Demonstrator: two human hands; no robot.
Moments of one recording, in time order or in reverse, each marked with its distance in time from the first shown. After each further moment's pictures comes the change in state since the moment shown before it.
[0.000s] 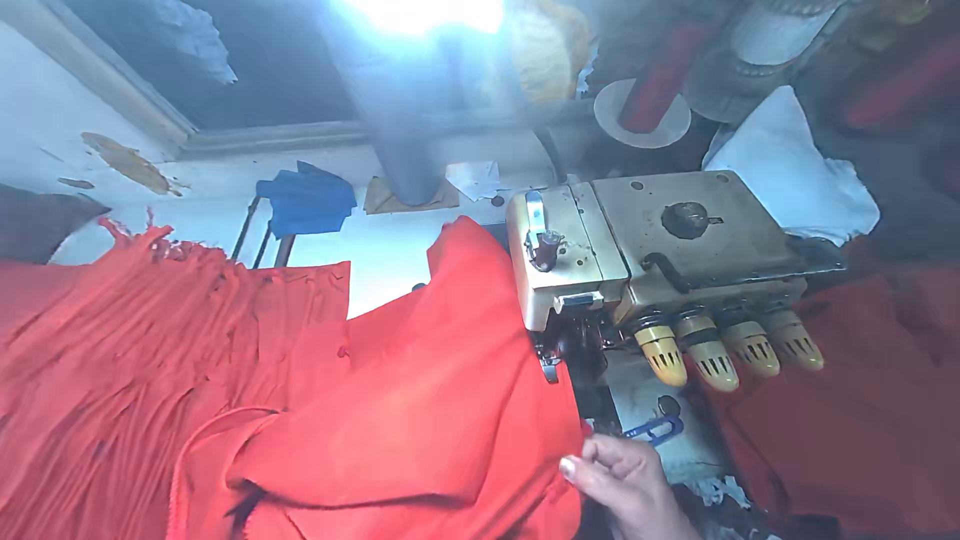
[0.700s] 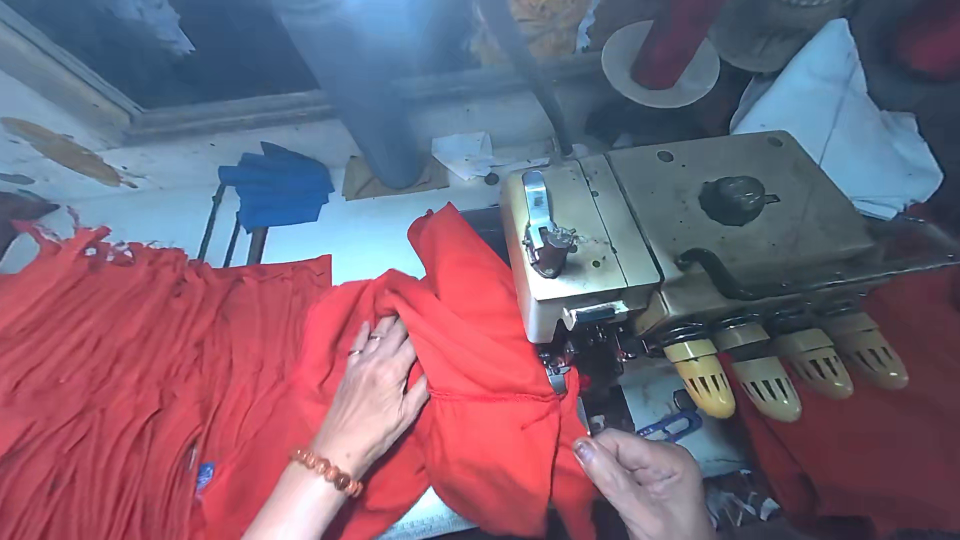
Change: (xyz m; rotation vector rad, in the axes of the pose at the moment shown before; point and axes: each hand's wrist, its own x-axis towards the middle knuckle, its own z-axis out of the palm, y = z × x) left_hand 0.134 -0.076 0.083 -0.064 0.147 0.202; right_hand 0.013 0.005 0.003 -0.163 0.014 -0.306
